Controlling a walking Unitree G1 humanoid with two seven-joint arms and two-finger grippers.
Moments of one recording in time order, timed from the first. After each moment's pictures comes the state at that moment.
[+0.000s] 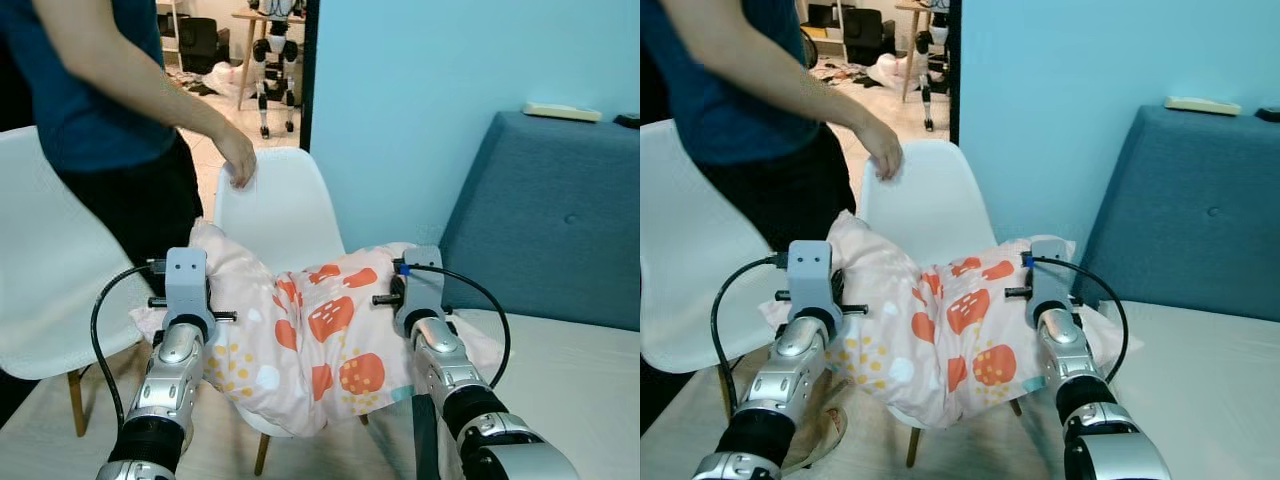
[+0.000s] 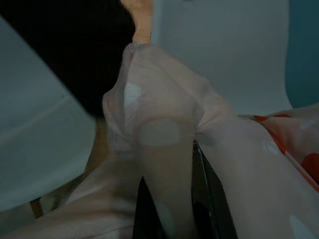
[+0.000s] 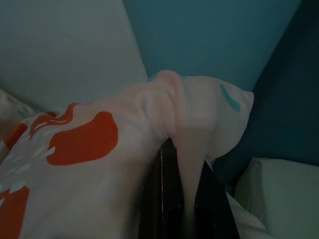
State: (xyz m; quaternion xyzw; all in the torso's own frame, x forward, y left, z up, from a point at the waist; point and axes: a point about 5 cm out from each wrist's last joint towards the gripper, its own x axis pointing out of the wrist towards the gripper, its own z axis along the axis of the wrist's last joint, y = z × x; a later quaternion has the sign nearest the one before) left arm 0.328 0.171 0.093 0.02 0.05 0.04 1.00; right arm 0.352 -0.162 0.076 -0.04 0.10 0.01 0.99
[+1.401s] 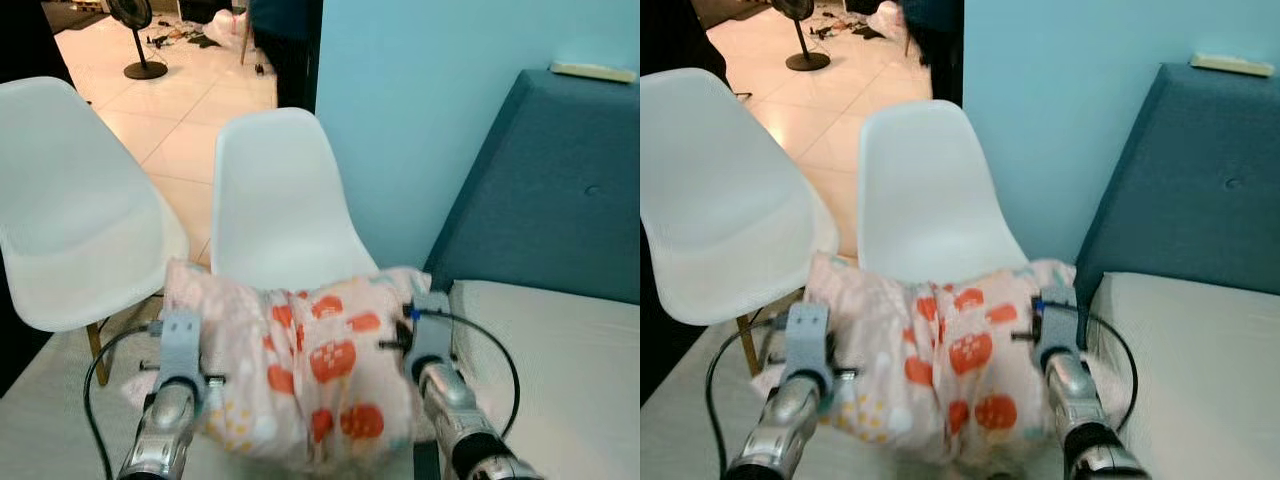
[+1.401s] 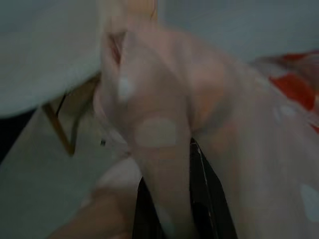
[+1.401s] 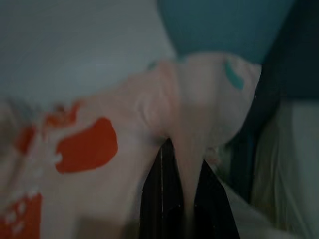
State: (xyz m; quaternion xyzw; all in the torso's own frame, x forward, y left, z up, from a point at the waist) left arm 0.298 0.177 0.040 0.03 0.13 0.05 0.99; right arm 0.333 -0.170 0.058 0.01 0.09 0.01 1.00
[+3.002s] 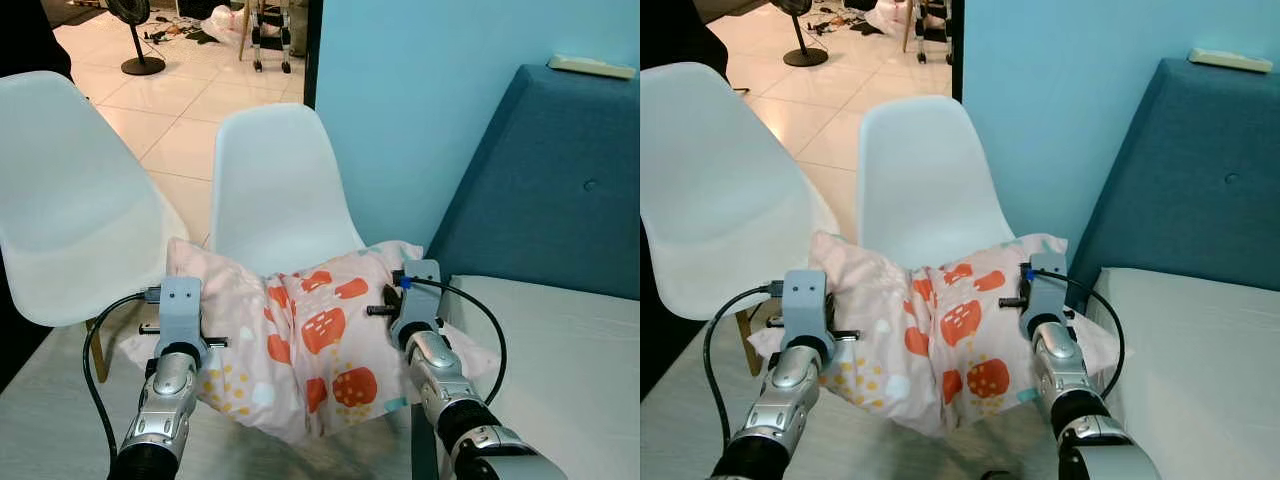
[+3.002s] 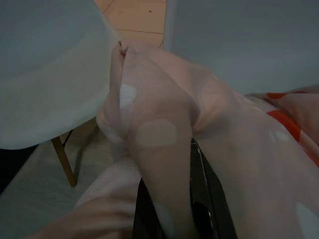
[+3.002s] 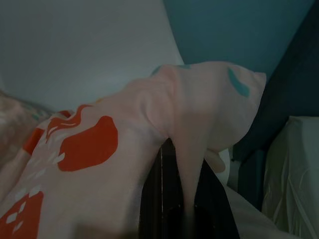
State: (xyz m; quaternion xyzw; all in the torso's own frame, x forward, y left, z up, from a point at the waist) left arm 0.307 0.180 0.062 0.04 0.06 0.06 1.00; right arm 0.340 -0.153 0.060 0.00 0.10 0.03 0.99
